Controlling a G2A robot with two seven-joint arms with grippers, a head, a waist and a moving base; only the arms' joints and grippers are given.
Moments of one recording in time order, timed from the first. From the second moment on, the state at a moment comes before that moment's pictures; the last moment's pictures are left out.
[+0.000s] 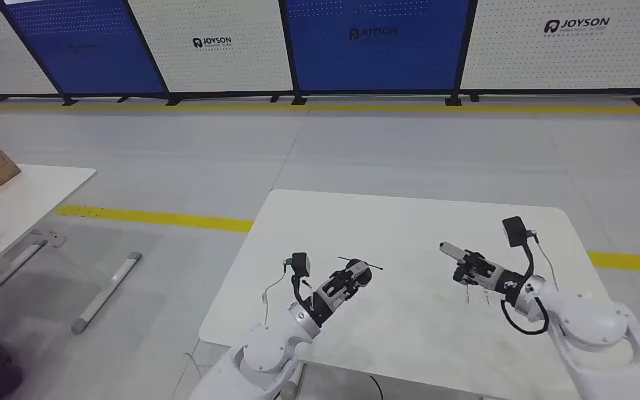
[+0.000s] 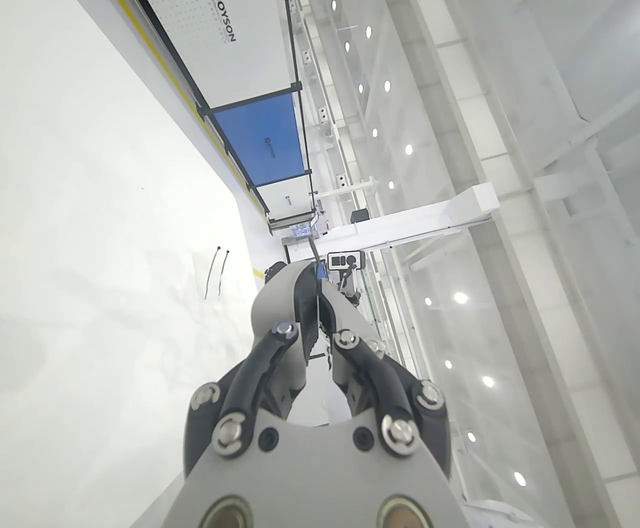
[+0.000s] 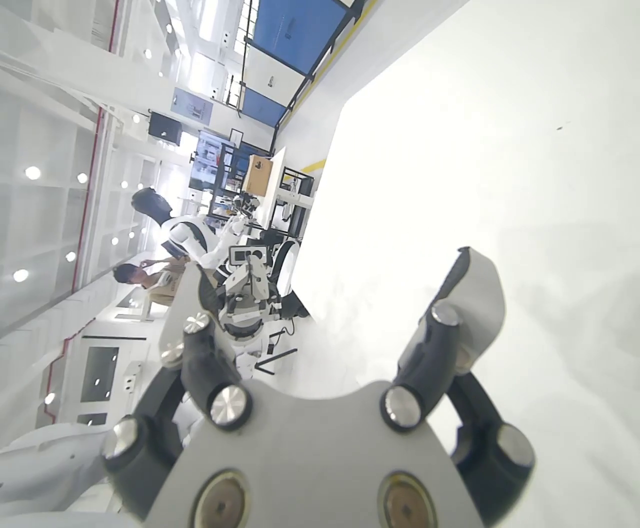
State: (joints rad) left arm 1.61 -1.20 -1.16 -1.79 -0.24 -0.20 -0.19; right arm -1.23 -1.01 1.25 -1.64 0.11 0.09 0.78
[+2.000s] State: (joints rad) left arm 1.61 -1.20 -1.16 -1.79 -0.24 -0.20 -0.19; right arm -0.91 -1.01 1.10 -1.45 -0.44 0.34 1.10
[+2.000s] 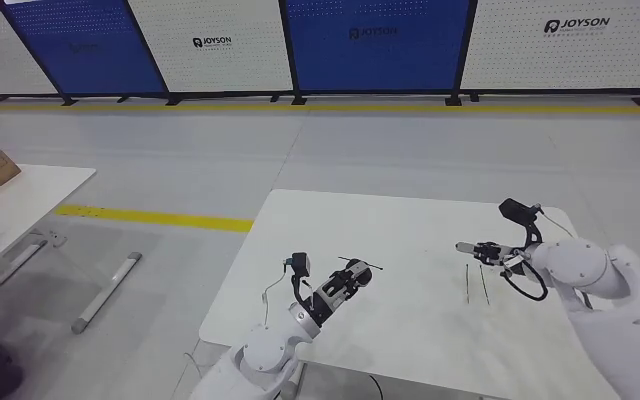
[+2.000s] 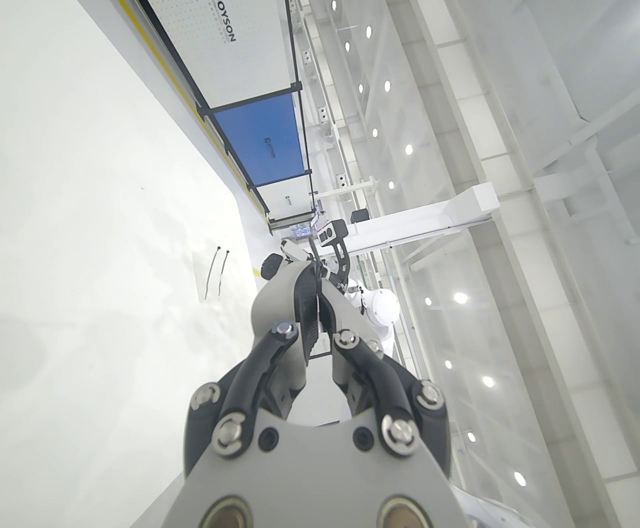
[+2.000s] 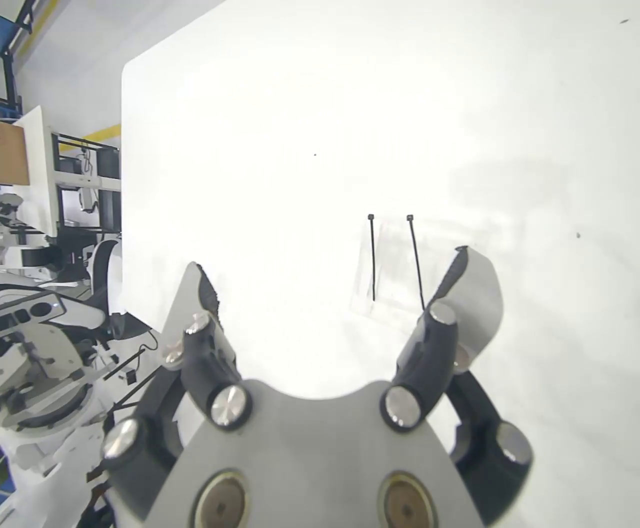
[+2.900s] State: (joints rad) left arm 1.61 -1.20 -1.16 -1.79 -0.24 -0.20 -0.19; right arm -0.84 -1.02 0.99 -1.40 -0.62 0.19 1.30
